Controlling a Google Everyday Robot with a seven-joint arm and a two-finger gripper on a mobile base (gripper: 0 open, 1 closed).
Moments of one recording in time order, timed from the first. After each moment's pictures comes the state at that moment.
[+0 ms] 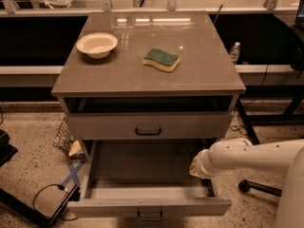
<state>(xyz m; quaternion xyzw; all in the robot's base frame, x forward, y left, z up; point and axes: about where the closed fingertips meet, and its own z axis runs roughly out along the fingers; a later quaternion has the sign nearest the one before) 0.515 -0.178 0.468 -0.65 0.74 0.00 0.19</state>
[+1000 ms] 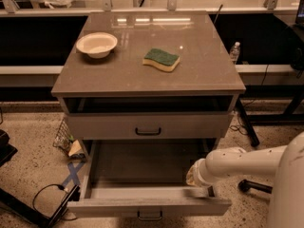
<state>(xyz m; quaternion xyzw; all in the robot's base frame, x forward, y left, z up) 0.498 -0.167 0.426 -0.65 0.74 0.03 0.18</state>
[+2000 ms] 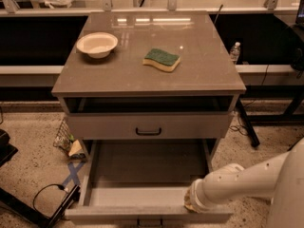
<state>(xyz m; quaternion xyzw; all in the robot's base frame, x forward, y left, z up) 0.403 -0.144 0.434 -0.66 0.73 0.04 0.14</state>
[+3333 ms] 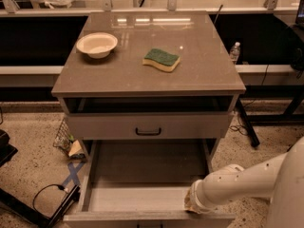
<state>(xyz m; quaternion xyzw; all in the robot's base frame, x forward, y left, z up) 0.402 -0.144 0.434 -0.66 0.73 0.05 0.14</state>
